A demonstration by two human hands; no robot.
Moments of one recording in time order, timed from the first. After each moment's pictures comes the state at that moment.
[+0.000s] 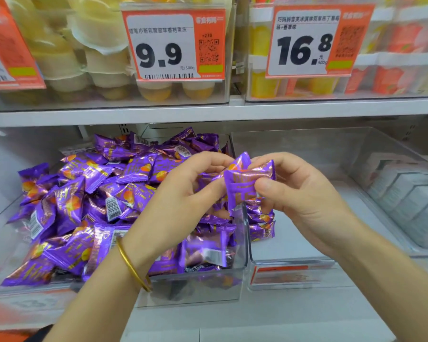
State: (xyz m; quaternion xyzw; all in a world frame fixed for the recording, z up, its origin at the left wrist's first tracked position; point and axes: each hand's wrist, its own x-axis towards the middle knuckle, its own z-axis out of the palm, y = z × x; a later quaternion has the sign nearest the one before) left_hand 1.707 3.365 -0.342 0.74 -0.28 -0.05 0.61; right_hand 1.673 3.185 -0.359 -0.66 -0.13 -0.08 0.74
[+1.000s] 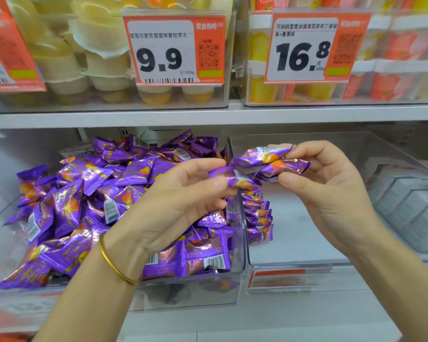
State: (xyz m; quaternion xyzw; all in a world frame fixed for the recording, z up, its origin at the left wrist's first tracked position) left_hand 1.715 3.367 -0.343 0.57 -0.18 -0.19 0.78; right_hand 1.673 3.166 -0.354 -0.60 -0.16 -0.21 0.75
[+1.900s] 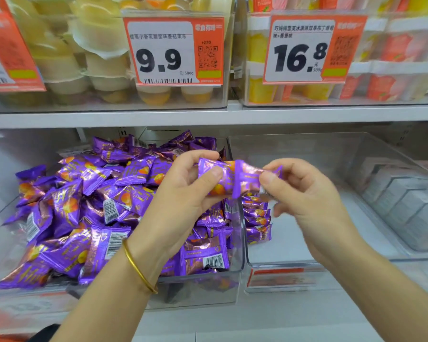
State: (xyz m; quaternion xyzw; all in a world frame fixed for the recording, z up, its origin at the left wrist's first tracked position) left_hand 1.708 3.350 -0.346 0.59 -0.17 -0.08 0.79; right_hand 1.664 3.190 -0.357 -0.67 -0.01 -0.18 0.72
